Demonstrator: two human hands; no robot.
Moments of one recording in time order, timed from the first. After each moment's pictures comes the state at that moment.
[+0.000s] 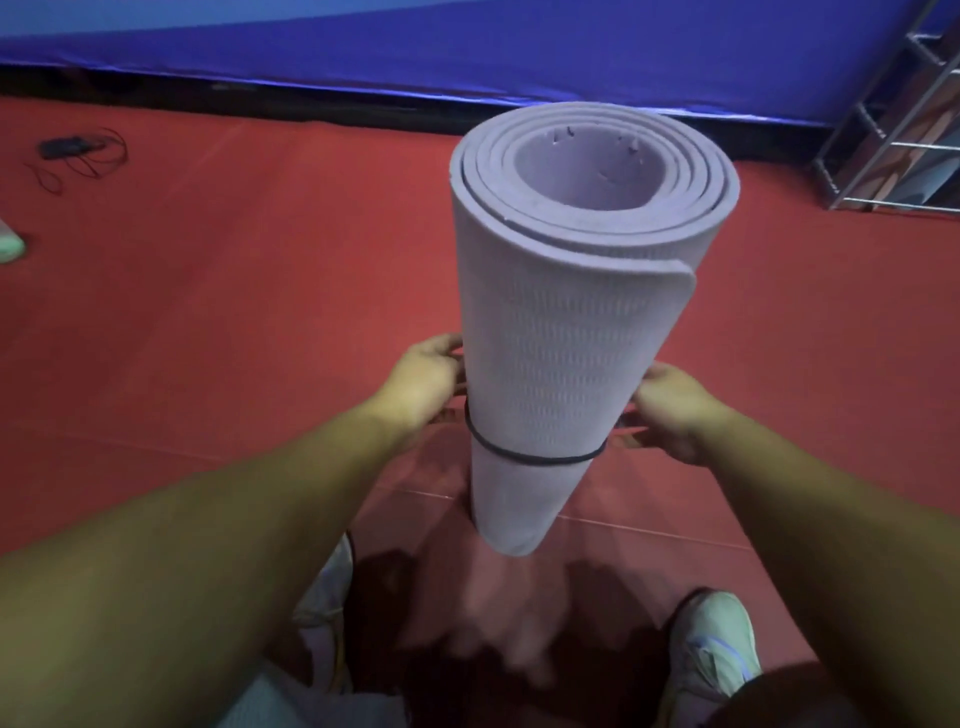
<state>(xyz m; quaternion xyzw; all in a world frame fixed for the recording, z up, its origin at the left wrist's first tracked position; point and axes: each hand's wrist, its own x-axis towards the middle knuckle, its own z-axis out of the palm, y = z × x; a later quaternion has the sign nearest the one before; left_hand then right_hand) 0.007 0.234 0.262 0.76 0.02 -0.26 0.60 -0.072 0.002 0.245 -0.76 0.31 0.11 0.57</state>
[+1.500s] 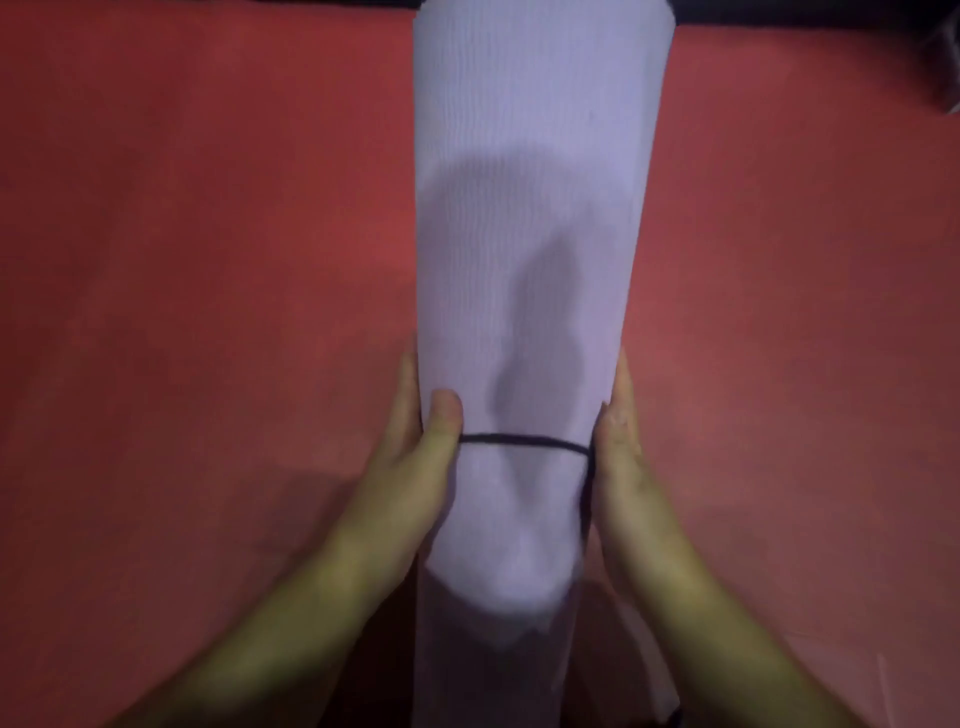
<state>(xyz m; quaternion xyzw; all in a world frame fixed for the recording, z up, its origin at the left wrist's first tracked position) 0.116 0.149 0.231 0.72 0.00 -0.22 0.66 0.051 -0.011 0.213 -0.67 0.24 -0.01 0.70</state>
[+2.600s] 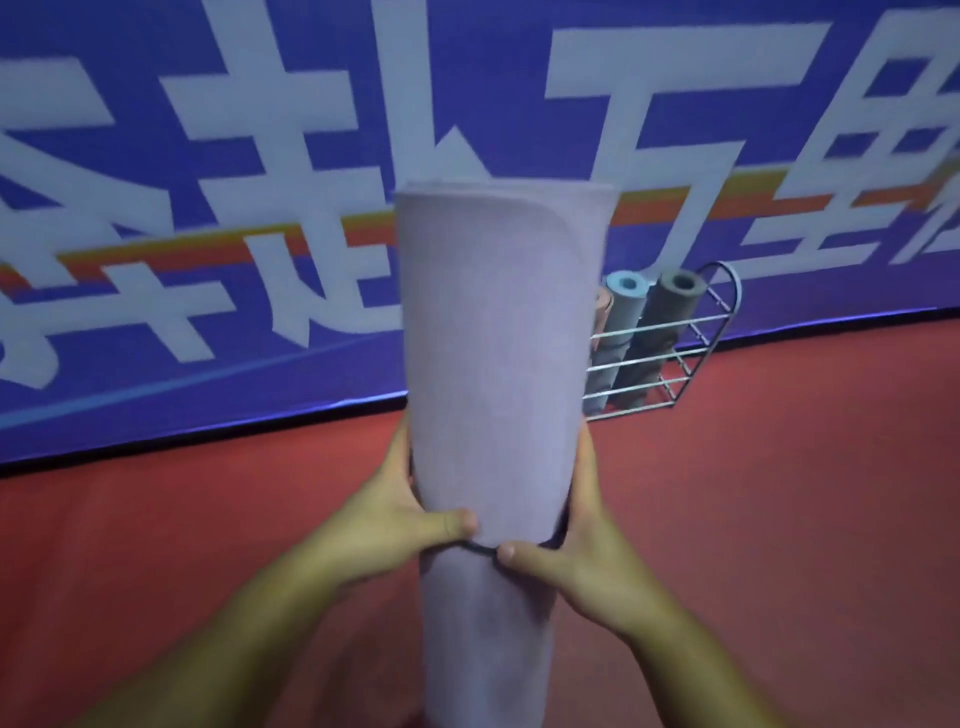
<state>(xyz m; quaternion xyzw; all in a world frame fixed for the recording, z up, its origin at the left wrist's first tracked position) 0.164 -0.293 0.881 0.66 -0.31 -0.36 0.58 0.005 -0.450 0.864 -0.76 0.15 -0.15 0.61</state>
